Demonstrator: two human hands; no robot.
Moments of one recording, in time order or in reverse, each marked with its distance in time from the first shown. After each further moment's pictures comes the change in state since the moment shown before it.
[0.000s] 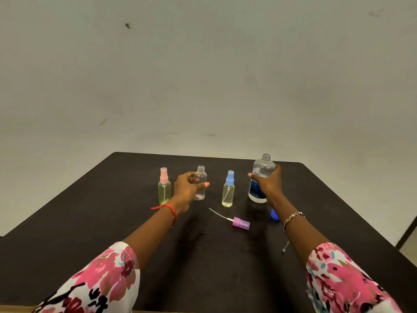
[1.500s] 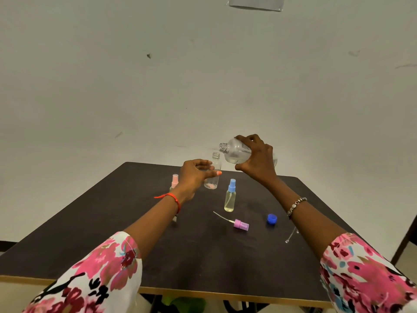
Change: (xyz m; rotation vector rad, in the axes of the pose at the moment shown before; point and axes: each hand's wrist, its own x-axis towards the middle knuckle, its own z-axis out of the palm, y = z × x) left_hand -0.064 0.081 -0.028 -0.103 -0.048 0.141; right_hand -0.084 -0.125 -0.005 -0.619 -0.057 -0.860
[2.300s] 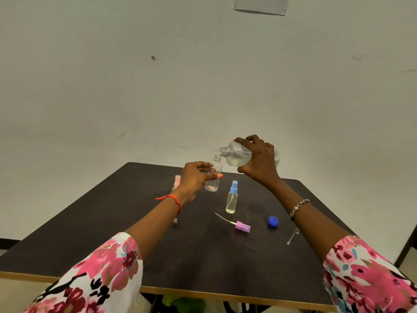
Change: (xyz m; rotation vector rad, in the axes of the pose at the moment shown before) left_hand -0.007 0.003 -0.004 0.005 -0.003 -0.007; right_hand 0.003 0.000 -0.001 -0.077 -0.019 -0.077
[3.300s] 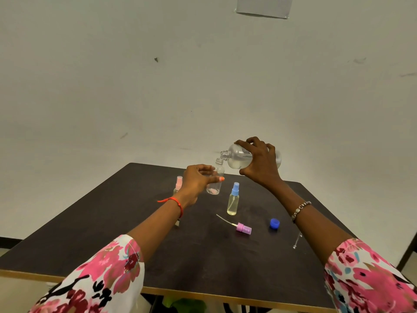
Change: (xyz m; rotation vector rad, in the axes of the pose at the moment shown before) left_hand -0.002 -0.001 0.000 0.003 0.011 -0.030; right_hand 0.002 -0.001 0.000 -0.053 -0.004 -0.038
